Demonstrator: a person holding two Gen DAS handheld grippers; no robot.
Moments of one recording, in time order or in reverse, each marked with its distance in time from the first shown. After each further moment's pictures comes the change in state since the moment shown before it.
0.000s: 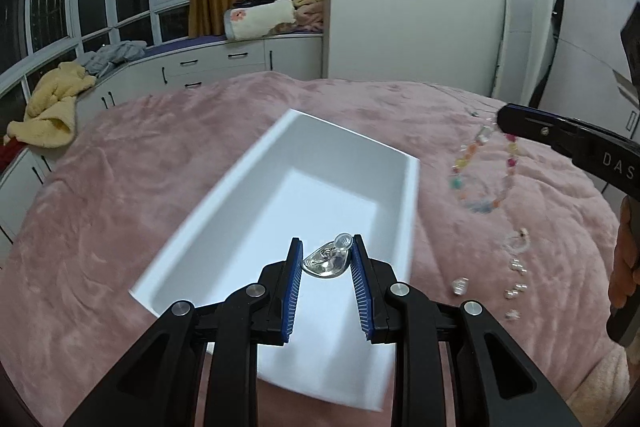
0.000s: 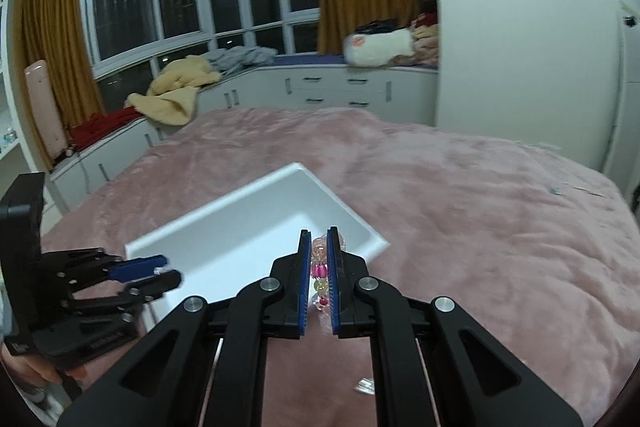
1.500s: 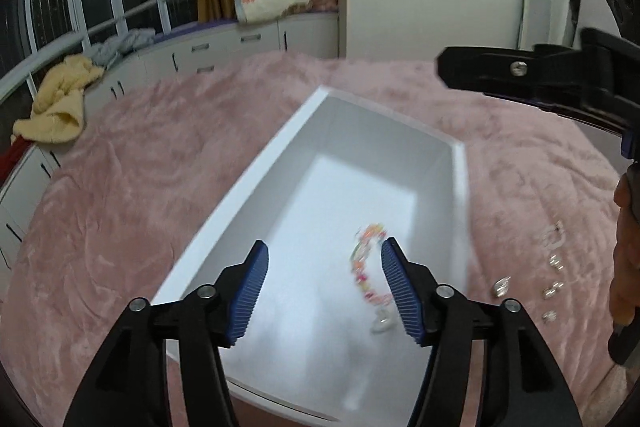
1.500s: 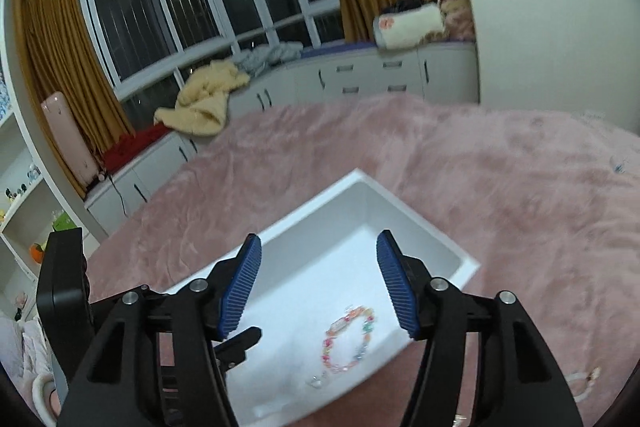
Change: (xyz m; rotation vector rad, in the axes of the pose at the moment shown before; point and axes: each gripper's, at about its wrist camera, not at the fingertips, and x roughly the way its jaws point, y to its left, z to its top) left arm 0.039 0.007 0.008 0.008 0.042 0.055; right arm 0.046 0.018 0.027 0.107 0.002 0.145
